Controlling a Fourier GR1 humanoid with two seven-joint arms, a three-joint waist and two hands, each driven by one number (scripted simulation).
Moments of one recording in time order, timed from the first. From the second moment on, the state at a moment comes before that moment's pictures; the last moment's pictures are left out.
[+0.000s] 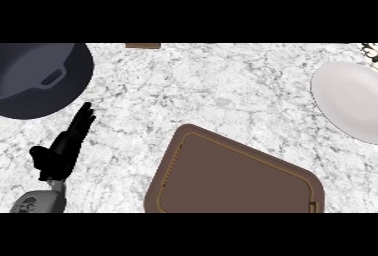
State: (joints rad) left arm -0.10 0.27 0.01 -1.31 0.07 -0.03 -0.13; right arm -0.72 -0.86 -0.05 -0.42 0.28 -0.15 -0.46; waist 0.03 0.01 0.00
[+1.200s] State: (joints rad) left arm -0.08 0.25 0.02 -1.33 0.06 -0.03 -0.13; right arm -0.79 -0.84 -0.43 -0.16 -0.03 -0.04 -0.48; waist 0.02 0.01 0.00
